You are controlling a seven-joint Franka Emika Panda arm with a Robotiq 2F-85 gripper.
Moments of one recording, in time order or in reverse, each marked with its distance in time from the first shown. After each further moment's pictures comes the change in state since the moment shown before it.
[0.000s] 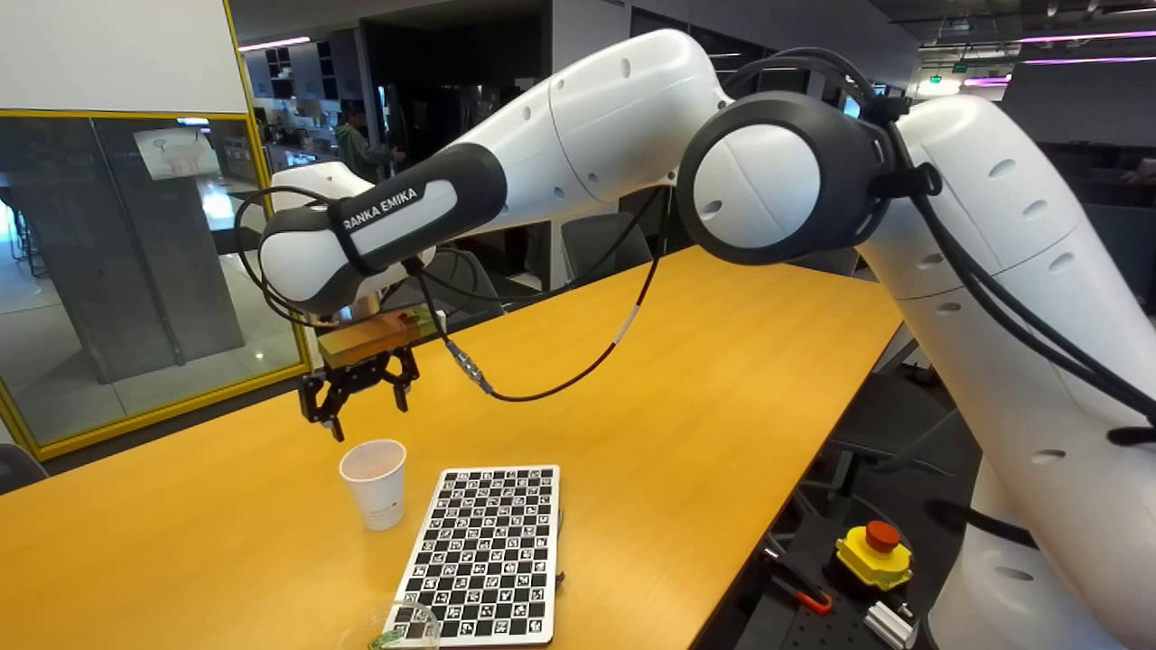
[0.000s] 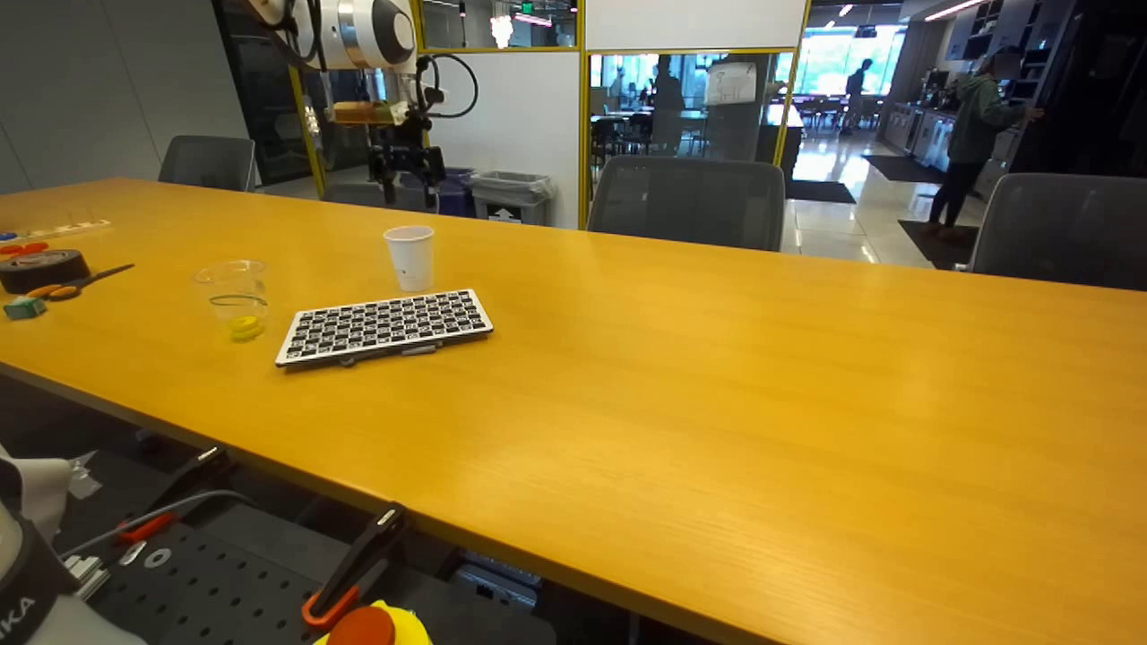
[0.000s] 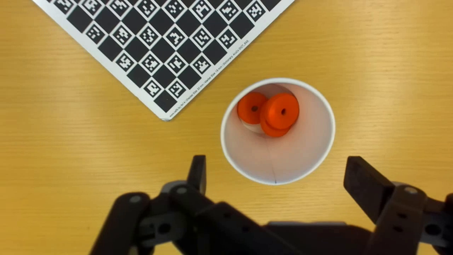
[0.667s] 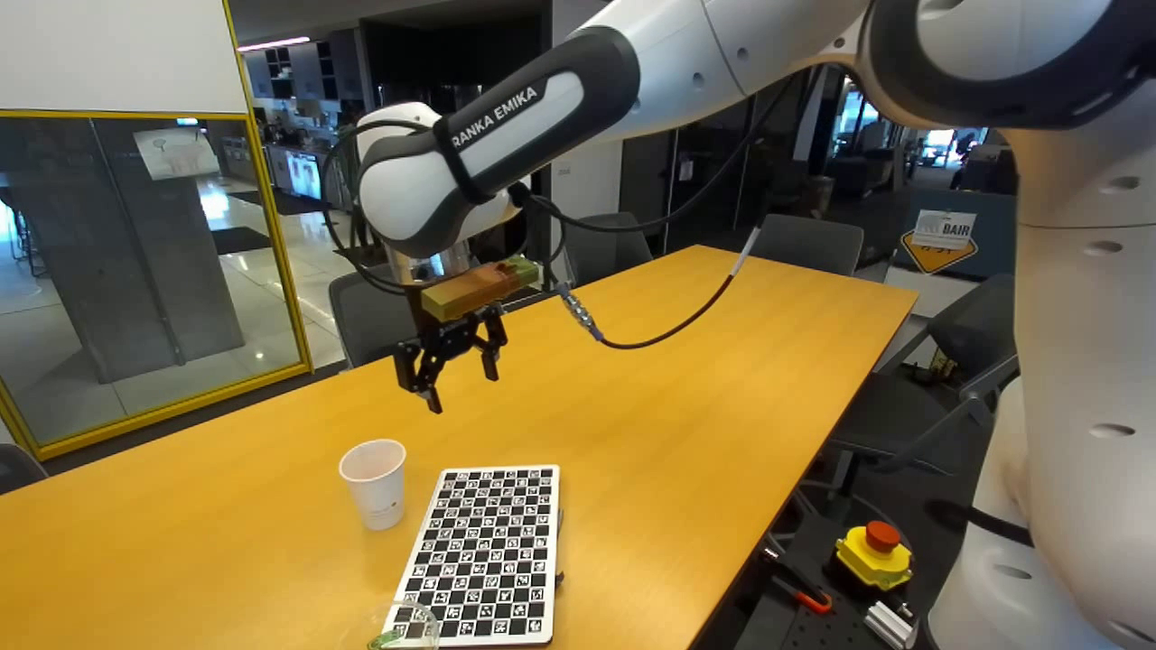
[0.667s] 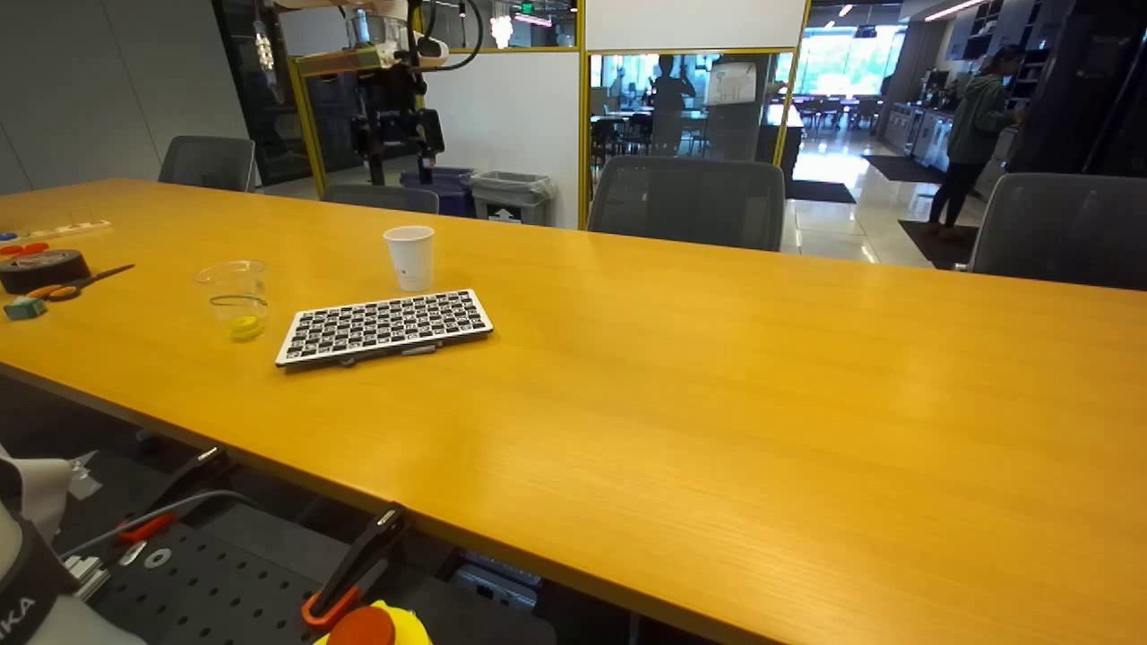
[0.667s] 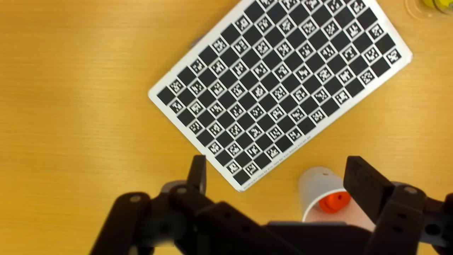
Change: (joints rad) arm -0.051 -0.411 -0.020 -0.479 -0.002 -0.019 -0.080
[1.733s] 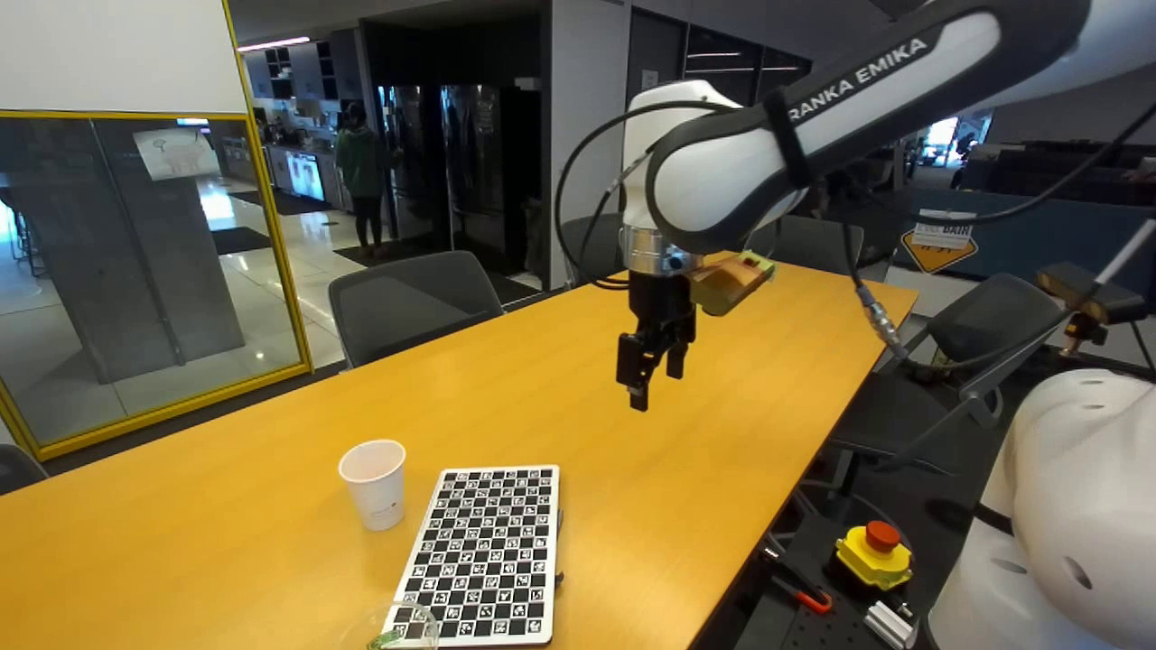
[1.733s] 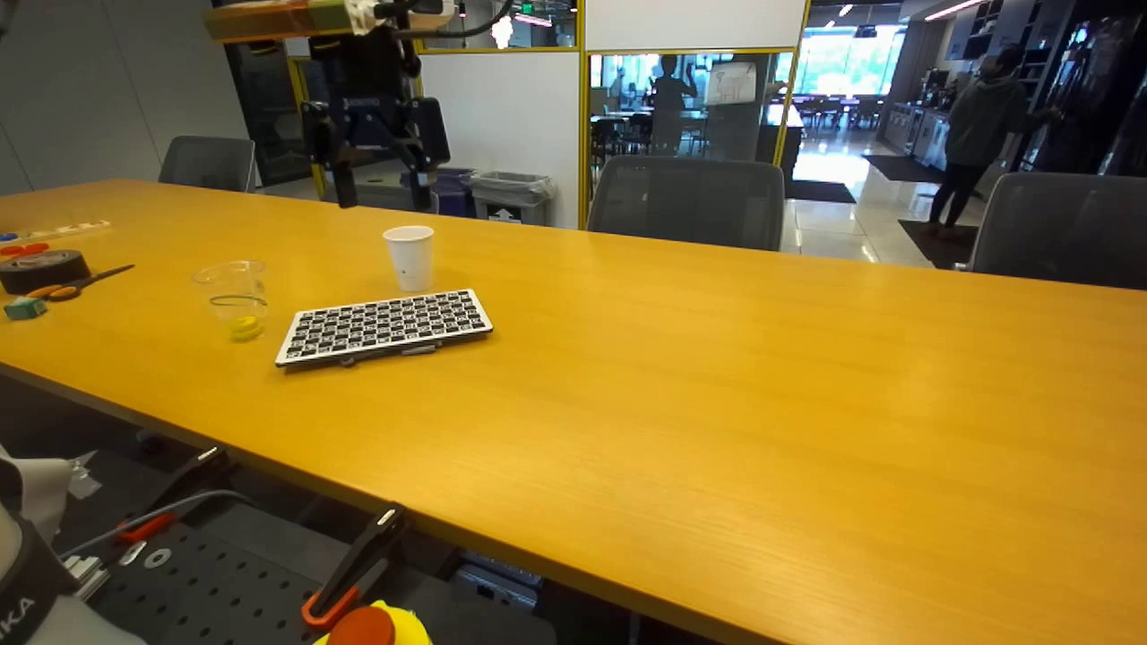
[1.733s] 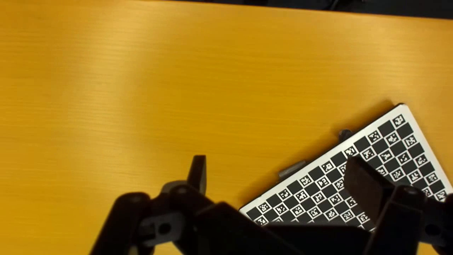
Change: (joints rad) arm -0.178 -0.769 -0.087 -0.829 0.016 0.156 -0.329
